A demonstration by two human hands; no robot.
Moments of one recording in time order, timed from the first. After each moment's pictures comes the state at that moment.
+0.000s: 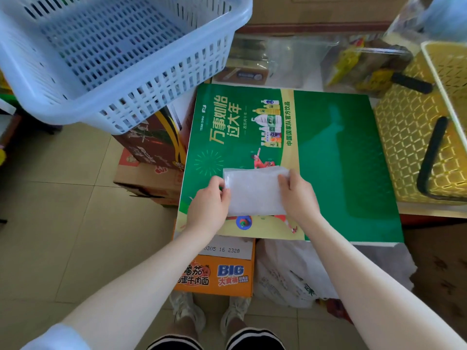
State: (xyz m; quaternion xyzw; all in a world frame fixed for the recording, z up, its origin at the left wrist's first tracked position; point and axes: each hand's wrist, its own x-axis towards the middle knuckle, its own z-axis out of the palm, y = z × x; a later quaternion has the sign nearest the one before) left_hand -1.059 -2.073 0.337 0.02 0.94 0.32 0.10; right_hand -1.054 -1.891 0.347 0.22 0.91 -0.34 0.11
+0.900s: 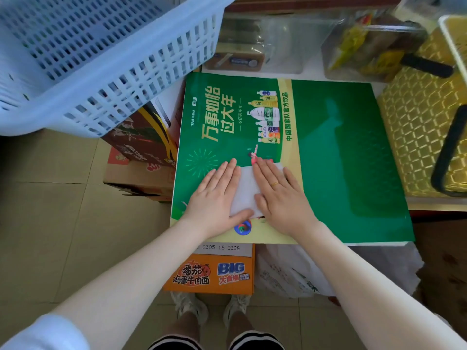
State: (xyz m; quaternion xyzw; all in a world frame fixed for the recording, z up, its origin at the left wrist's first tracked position) left_hand -1.083 -2.074 0.315 0.30 0.95 0.05 0.12; right_hand -1.052 -1.896 0.309 -0.11 0.99 -0.07 0.05
